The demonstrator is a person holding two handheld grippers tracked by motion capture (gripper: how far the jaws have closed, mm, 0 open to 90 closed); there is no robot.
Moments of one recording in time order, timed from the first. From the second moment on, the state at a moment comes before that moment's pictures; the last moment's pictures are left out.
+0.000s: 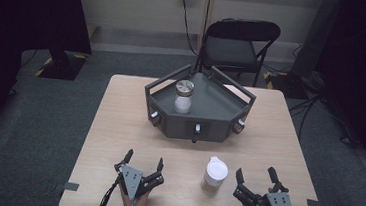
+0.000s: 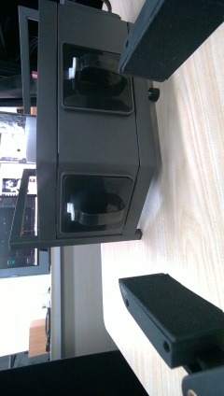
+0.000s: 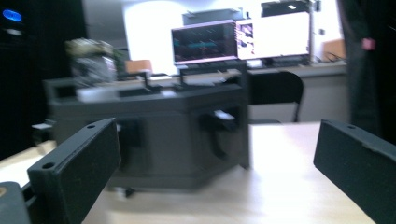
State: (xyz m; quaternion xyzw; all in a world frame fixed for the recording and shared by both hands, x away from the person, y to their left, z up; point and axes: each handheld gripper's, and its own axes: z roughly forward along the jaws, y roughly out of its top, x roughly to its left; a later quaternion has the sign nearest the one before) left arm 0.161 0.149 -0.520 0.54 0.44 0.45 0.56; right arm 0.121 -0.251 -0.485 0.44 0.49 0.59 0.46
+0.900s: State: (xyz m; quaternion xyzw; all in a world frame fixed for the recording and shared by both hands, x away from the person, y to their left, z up) left arm 0.161 0.147 -0.520 0.53 0.45 0.45 0.56; right arm 0.136 -0.207 -0.495 0.42 0.59 0.58 0.37
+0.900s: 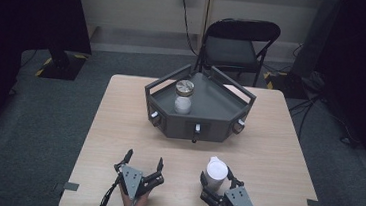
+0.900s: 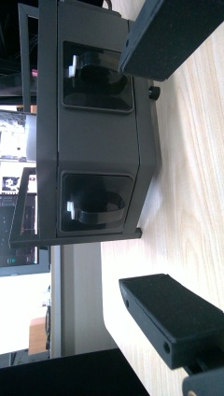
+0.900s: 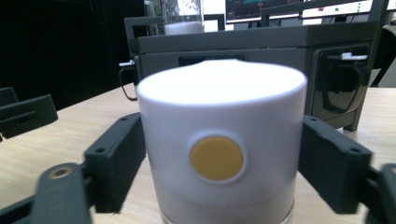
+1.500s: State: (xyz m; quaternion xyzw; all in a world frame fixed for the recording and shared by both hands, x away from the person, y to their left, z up) left arm 0.161 0.148 -0.520 0.53 0.45 0.45 0.56; right arm 0.138 -0.210 -0.489 0.41 0.61 0.57 0.38
